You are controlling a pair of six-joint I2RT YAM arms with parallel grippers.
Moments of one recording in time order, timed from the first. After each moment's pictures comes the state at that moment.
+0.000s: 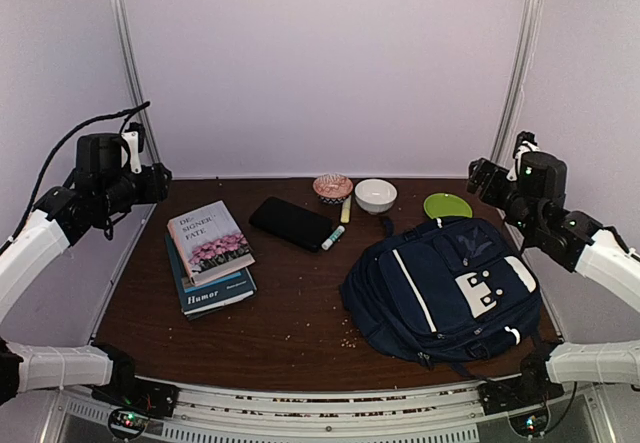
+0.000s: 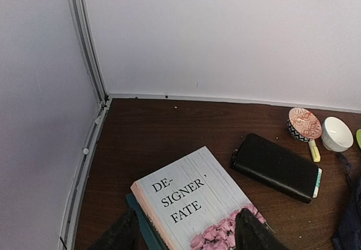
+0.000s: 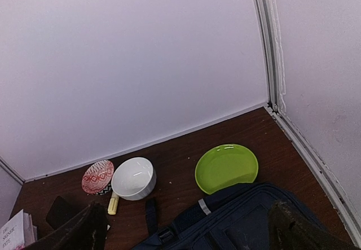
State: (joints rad) left arm -0.31 1.01 1.03 -0.43 -0.25 -0.19; right arm 0.46 0.95 0.84 -0.11 0.53 0.45
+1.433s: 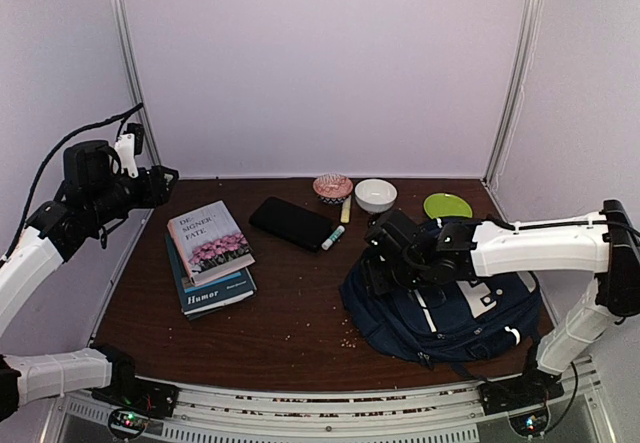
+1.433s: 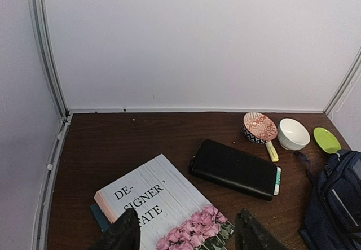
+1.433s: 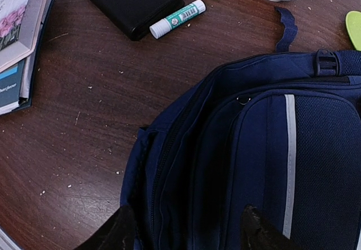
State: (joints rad) left arm -0.30 0.91 0.95 -0.34 -0.04 -0.20; right arm 1.02 1.54 1.06 -0.48 0.39 0.61
